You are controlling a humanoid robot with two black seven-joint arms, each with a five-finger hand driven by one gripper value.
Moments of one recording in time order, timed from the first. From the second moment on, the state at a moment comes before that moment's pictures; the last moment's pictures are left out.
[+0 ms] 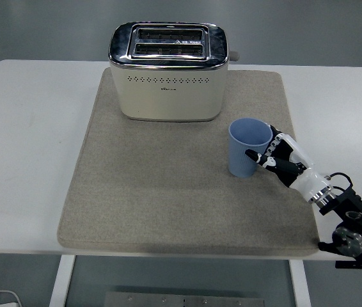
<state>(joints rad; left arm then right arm) -0.01 0.00 -0.06 -0.19 -0.04 -0.14 0.14 0.49 -0.38 0.54 1.06 -0.53 0.20 0.61</state>
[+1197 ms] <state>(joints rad) -0.01 0.00 -0.06 -0.19 -0.04 -0.14 0.14 0.67 -0.08 0.40 0.95 -0.57 0.02 0.61</state>
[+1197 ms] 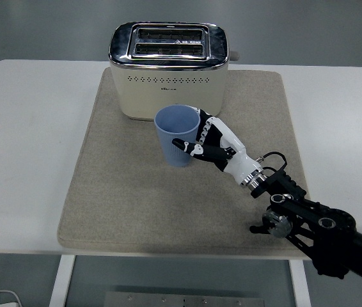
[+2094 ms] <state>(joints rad) -0.01 0.00 -0.06 -0.19 -0.04 -0.14 0.14 0.67 -0.03 0.39 0.93 -0.56 -0.01 0.61</state>
